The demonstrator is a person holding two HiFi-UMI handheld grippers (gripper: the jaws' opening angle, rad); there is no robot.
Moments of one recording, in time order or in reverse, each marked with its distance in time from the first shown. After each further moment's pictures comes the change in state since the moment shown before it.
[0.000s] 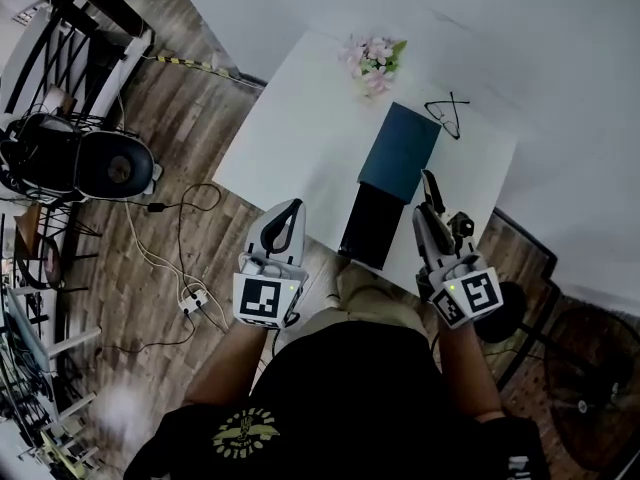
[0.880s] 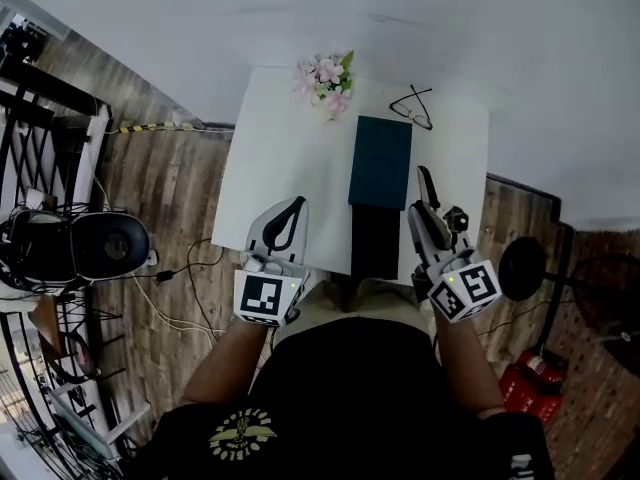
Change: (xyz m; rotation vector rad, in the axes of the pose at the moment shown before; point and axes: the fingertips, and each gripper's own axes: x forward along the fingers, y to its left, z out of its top) left arm 0.081 0.015 0.032 0.067 -0.004 -0.317; right arm 0.018 -0.024 0.007 0.136 -0.082 -0.272
